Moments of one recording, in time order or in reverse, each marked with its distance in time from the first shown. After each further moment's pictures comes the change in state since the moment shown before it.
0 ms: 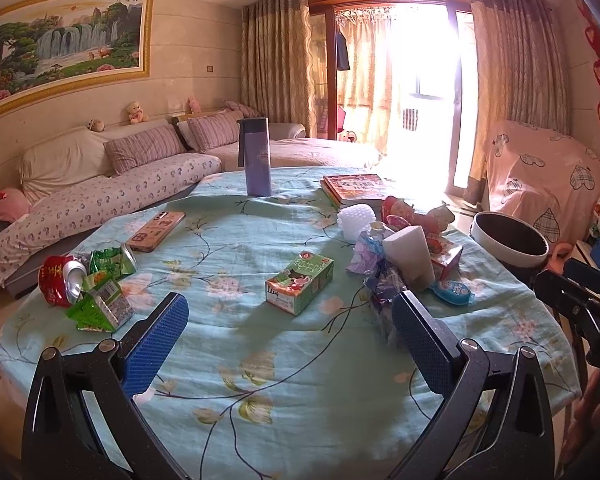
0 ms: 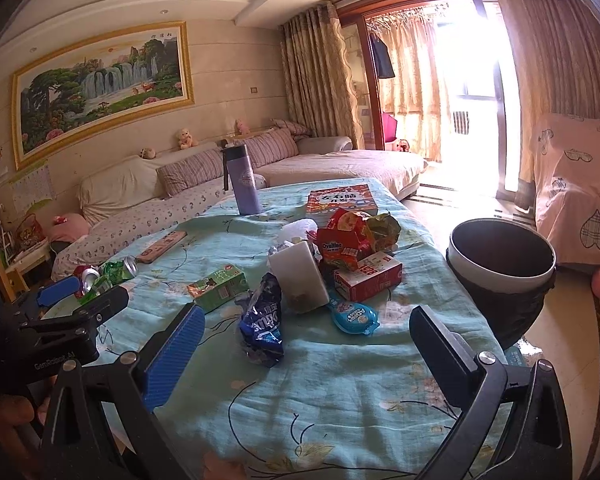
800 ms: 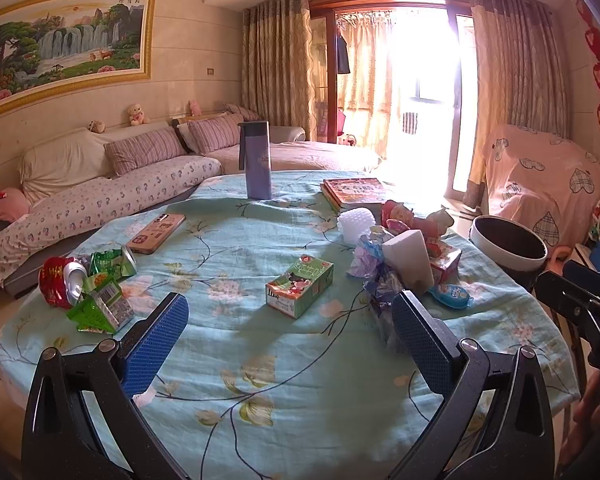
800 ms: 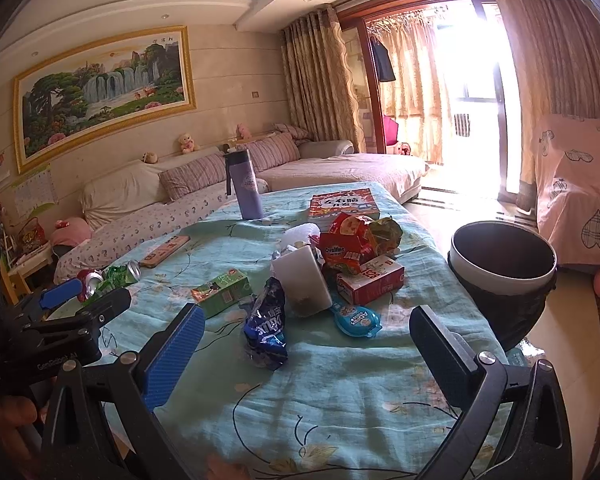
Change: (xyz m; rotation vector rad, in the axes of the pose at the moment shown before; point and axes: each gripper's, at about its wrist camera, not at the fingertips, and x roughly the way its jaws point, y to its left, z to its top) left arm -0.003 -0.001 0.002 -0.002 -0.011 -0.001; right arm -0.003 0.000 0.001 0.005 -0.012 0.011
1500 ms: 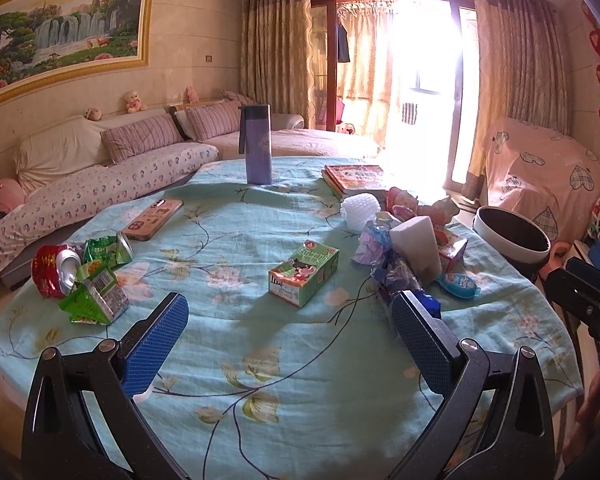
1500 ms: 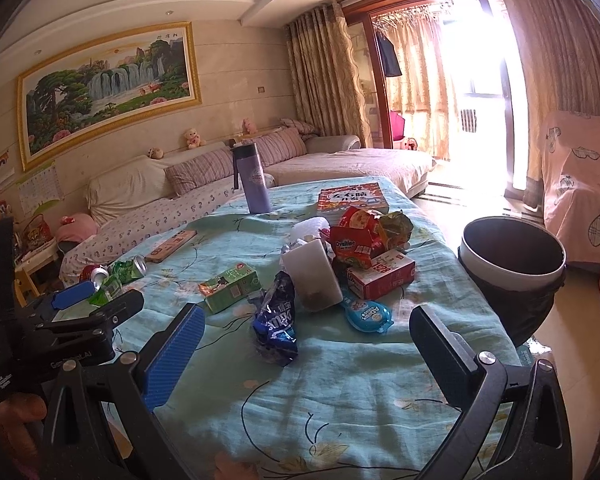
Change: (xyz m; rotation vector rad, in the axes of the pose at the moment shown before) left arm 0.019 0.014 -0.008 -0.012 0.055 -0.021; right arm 0.006 0.005 -0.004 0.000 0.021 0.026
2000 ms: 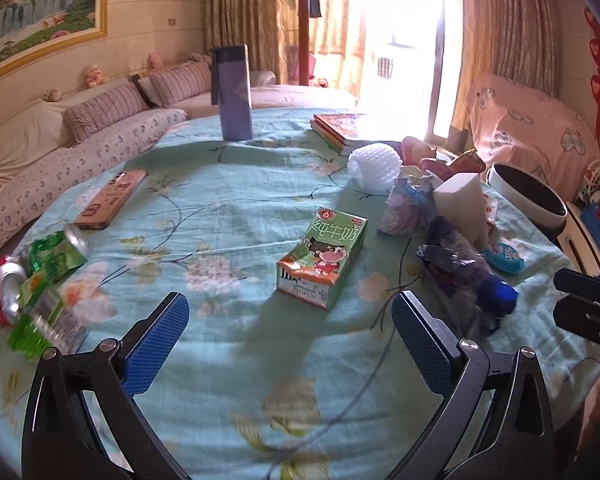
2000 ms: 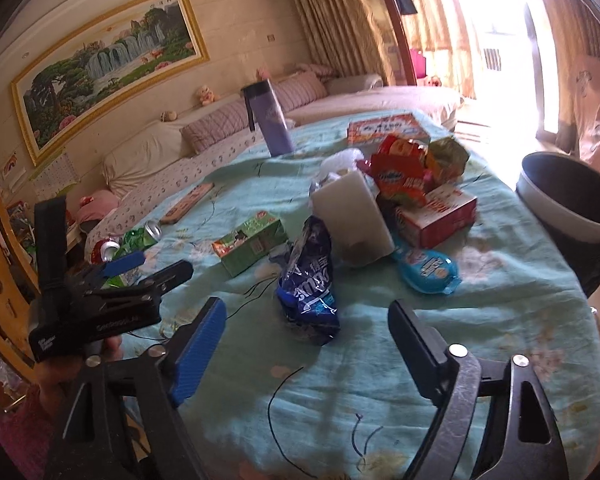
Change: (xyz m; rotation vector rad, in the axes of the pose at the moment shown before) left arm 0.107 0.028 0.006 0.087 0.169 -0.097; right arm 0.076 0.006 -0.013 0.074 0.229 0.124
